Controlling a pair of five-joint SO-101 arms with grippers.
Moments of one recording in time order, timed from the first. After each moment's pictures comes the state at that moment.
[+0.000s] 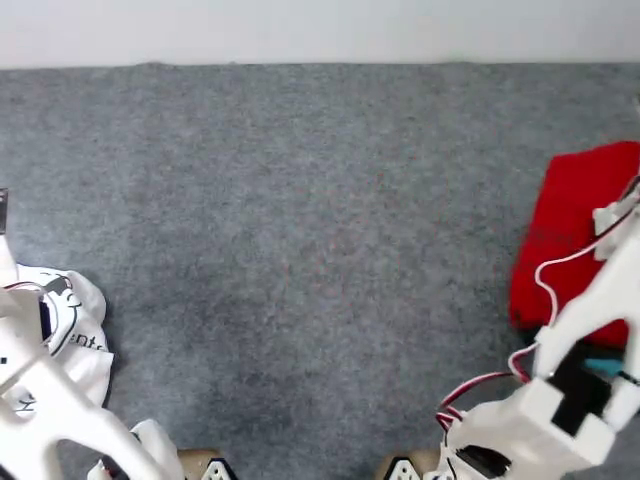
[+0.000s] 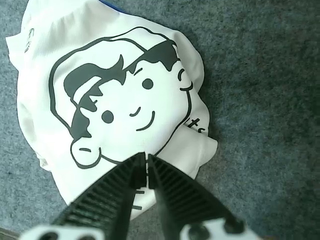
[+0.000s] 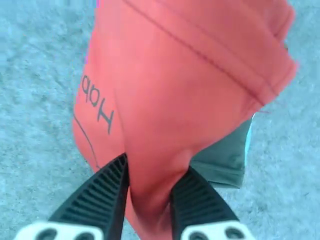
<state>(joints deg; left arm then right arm) -48.6 -35.3 25.5 93.1 -24.5 34.7 5.5 -26.0 100.6 32.4</state>
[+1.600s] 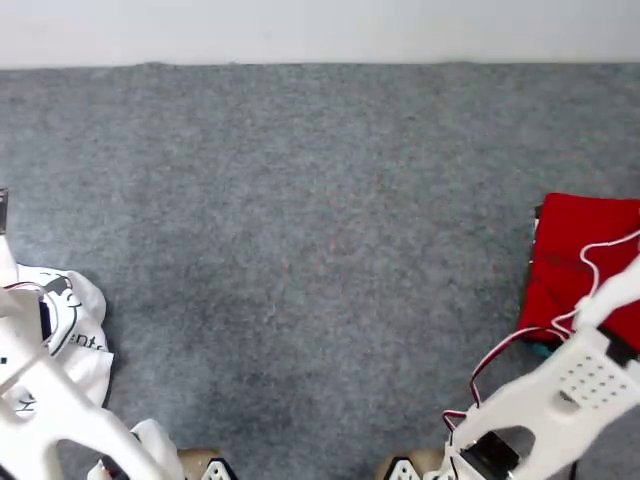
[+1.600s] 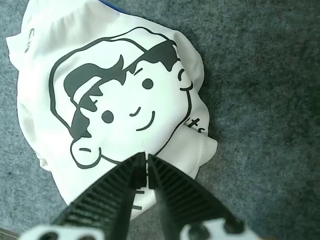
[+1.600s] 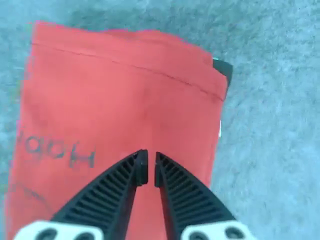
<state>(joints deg) -48.6 -35.3 25.5 93.1 -24.5 41.5 34.7 -50.6 91.5 34.5</state>
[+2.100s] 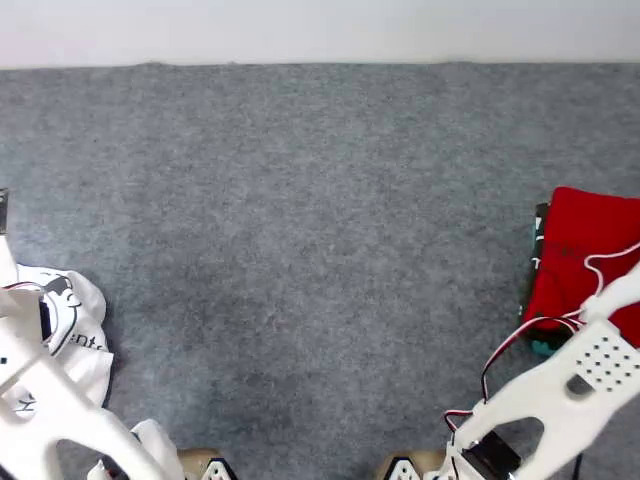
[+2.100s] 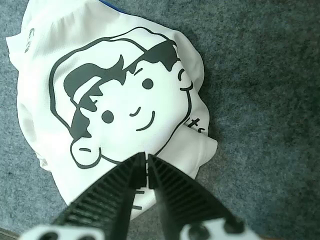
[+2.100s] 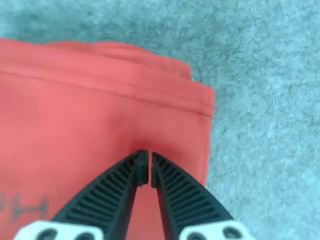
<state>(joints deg) -48.6 -35.3 25.5 93.1 -24.5 43.0 48.0 -59.9 83.6 34.4</state>
